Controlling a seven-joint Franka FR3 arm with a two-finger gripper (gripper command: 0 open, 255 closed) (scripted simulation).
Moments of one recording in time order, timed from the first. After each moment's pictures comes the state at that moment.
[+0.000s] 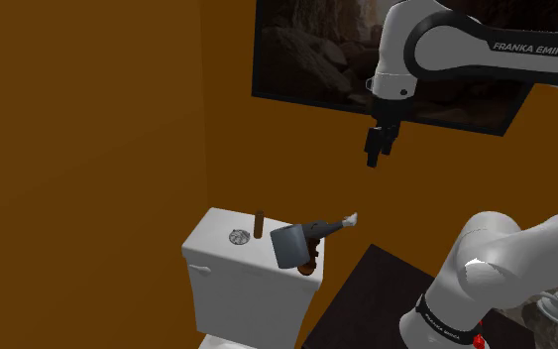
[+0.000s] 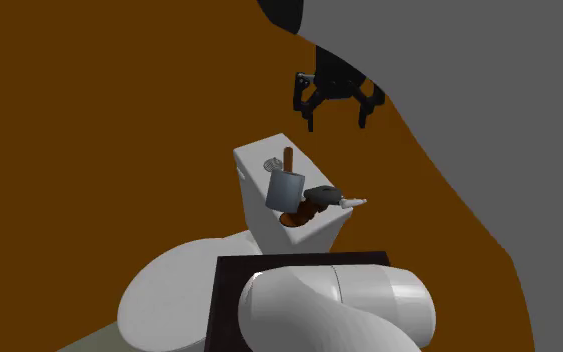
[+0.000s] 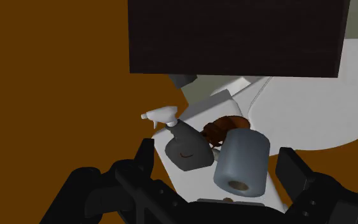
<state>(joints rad) -0.02 -0.77 -0.03 -2.35 -0.10 1.48 0.00</state>
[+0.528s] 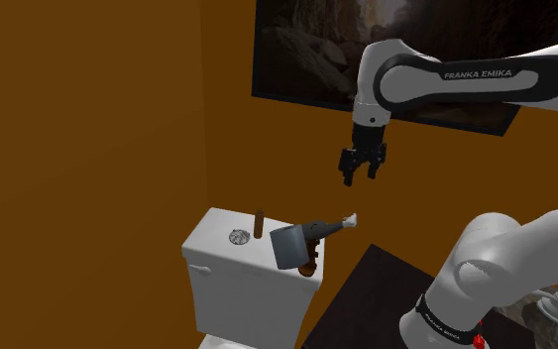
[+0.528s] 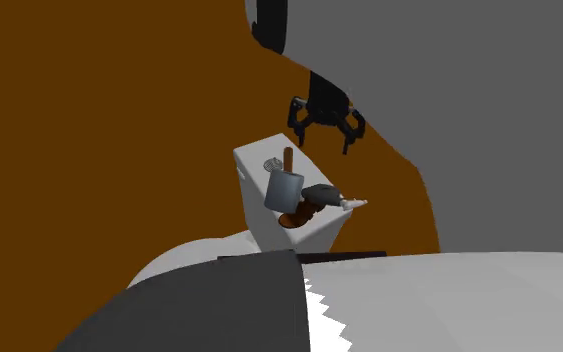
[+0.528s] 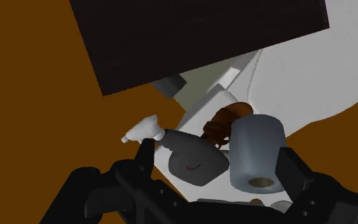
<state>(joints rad) -0.09 -0.68 0.00 -2.47 -0.01 1.67 0.26</state>
